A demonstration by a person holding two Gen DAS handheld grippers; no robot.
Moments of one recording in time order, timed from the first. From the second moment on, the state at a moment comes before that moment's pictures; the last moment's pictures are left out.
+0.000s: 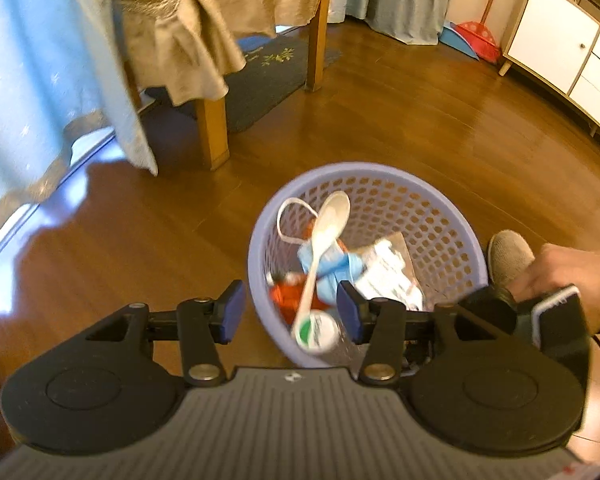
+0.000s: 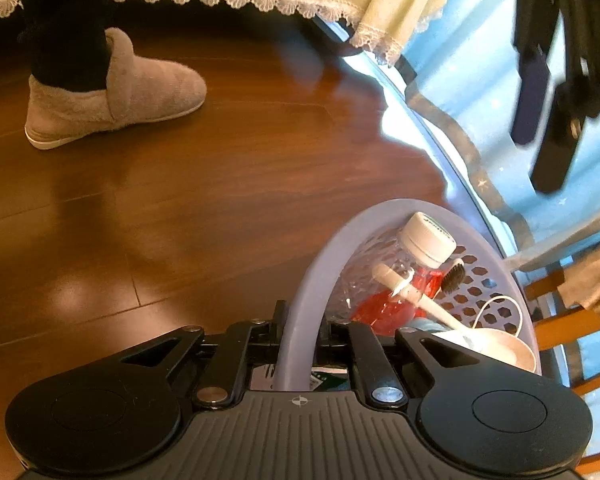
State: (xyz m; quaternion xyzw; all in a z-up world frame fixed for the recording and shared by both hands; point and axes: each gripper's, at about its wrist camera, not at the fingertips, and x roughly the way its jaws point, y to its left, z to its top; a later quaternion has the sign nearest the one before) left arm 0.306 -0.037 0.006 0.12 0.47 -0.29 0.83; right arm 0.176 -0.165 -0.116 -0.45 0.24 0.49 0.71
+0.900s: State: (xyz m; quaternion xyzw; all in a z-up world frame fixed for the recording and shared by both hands) left arm 0.217 -0.015 0.055 0.03 0.44 -0.20 0.87; right arm 0.122 -0.197 -0.014 -0.30 0.33 0.34 0.82
